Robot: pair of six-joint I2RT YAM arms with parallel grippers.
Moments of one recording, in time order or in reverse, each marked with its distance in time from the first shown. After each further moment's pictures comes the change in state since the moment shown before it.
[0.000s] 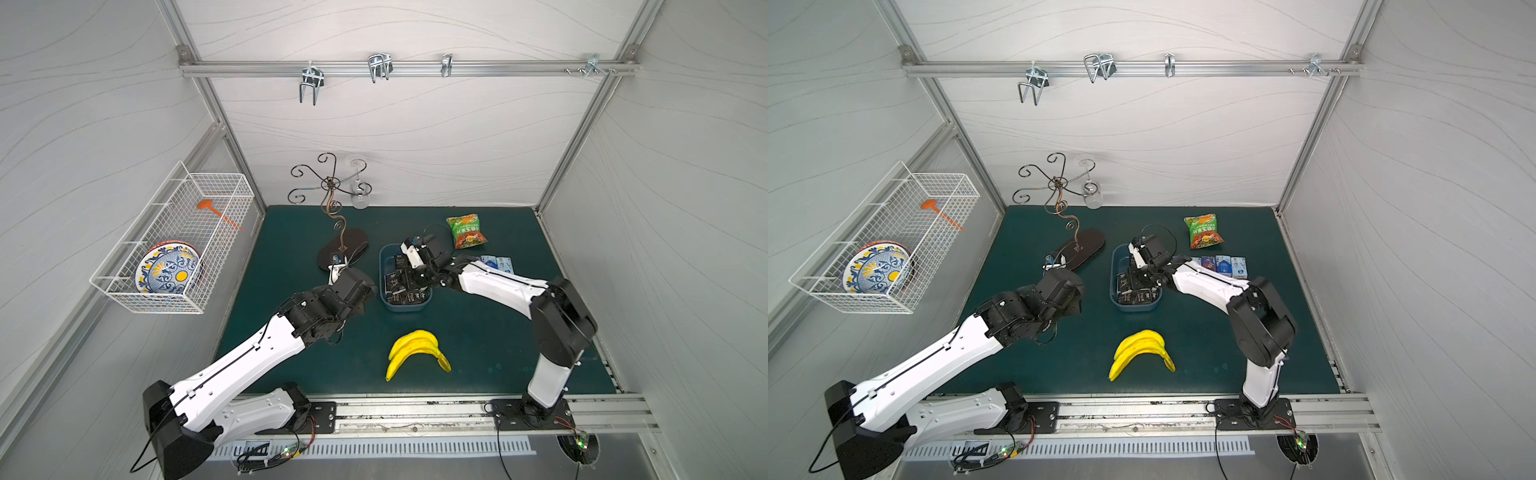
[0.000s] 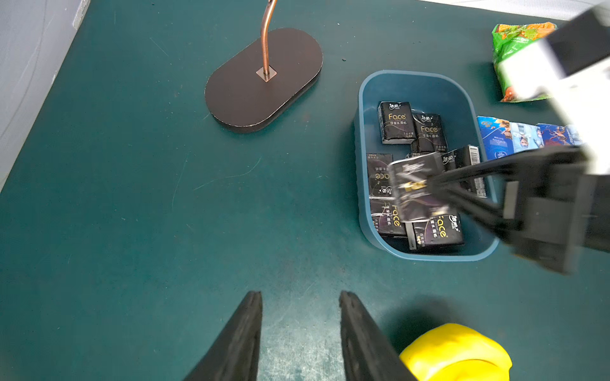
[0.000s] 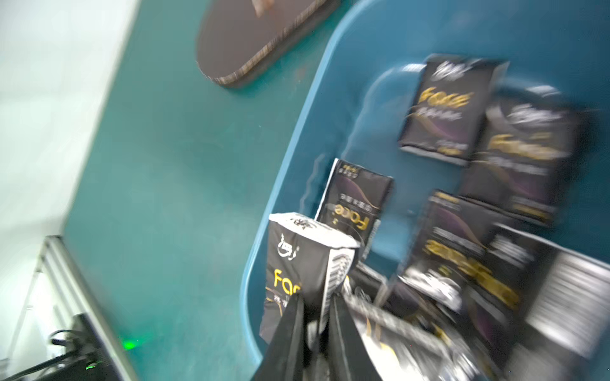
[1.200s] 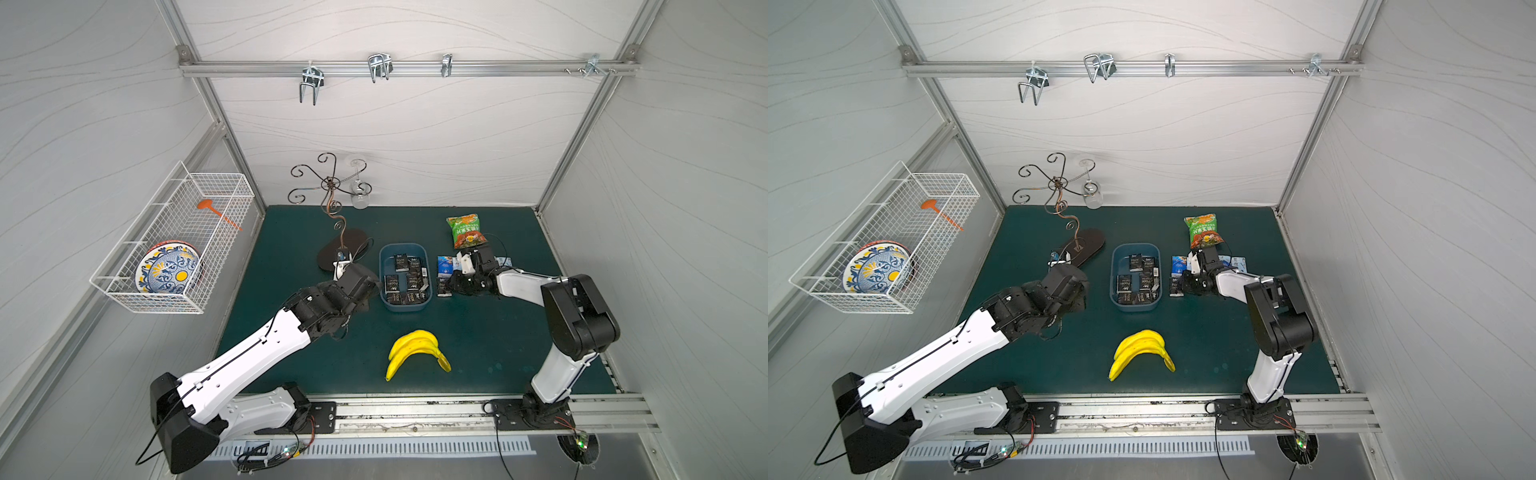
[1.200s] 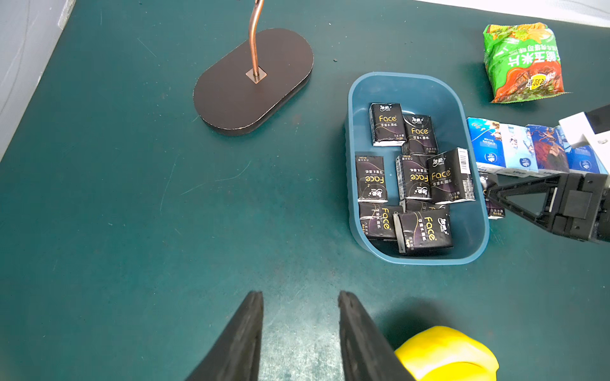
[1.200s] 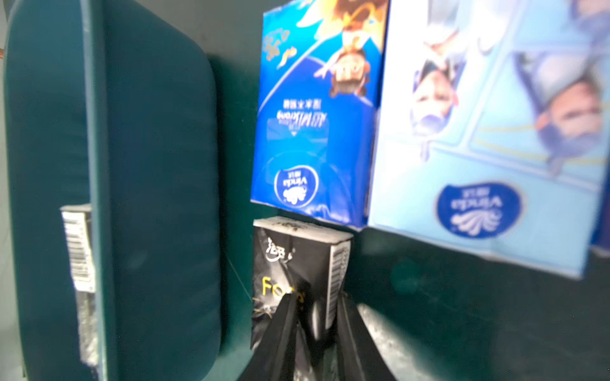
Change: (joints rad) left arm -0.002 0.048 0.035 0.016 0.014 0.003; right arm -0.375 0.031 -0.311 0.164 -0.093 0.001
